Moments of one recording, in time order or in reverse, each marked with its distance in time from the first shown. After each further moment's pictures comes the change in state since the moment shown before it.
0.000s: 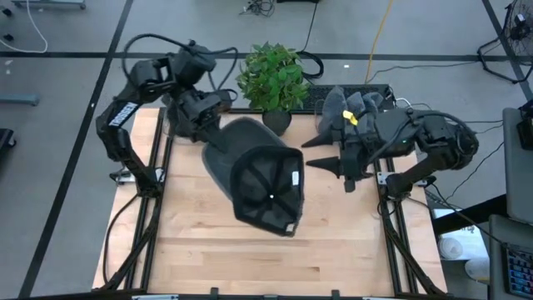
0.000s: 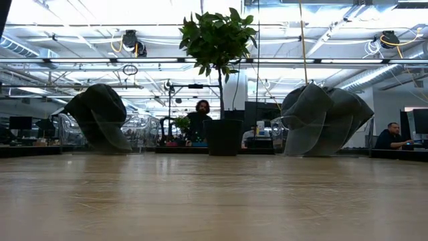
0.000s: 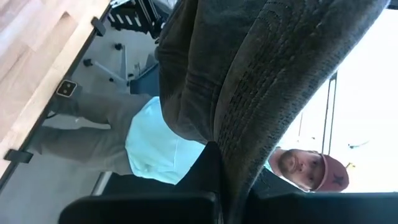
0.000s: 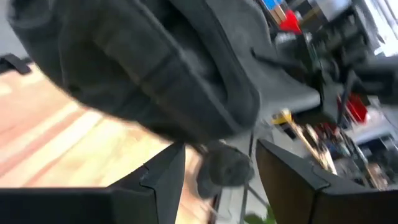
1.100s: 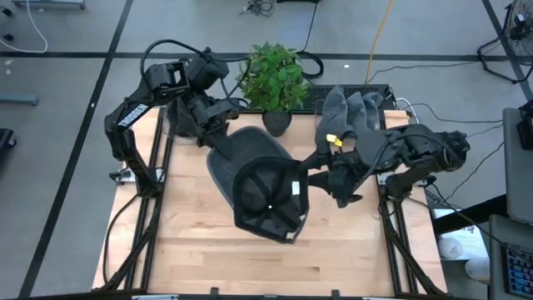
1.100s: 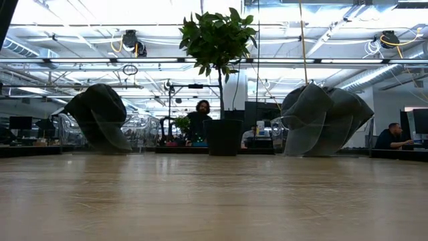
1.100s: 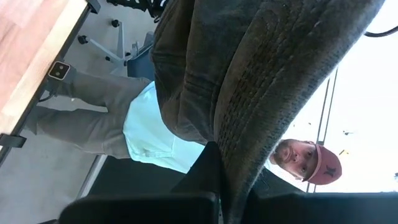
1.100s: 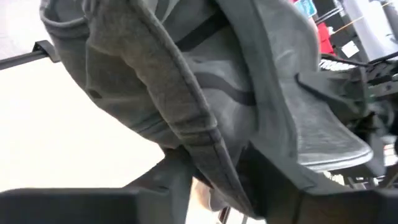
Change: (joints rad) left arm -0.039 0.059 0.000 0.005 0.056 -0.006; right arm 0.078 0.078 -0.001 0.003 -0.015 -0.061
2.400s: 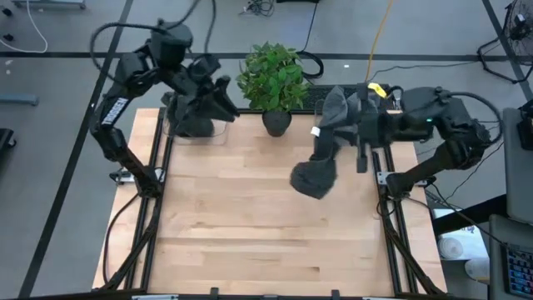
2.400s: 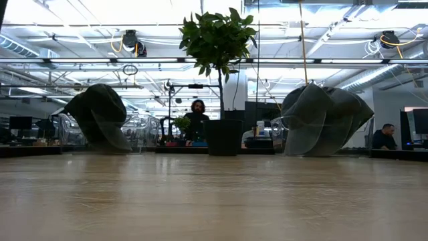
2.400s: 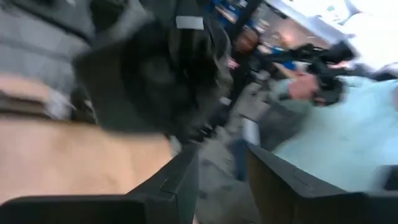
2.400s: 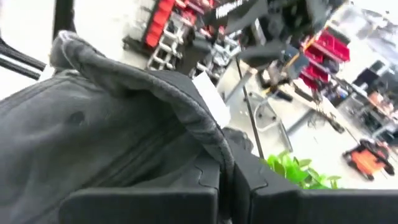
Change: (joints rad) left arm 0.156 -0.085 0.002 0.259 -0.202 0.838; right arm -0.166 -0.171 0.001 -0.009 0.029 0.366
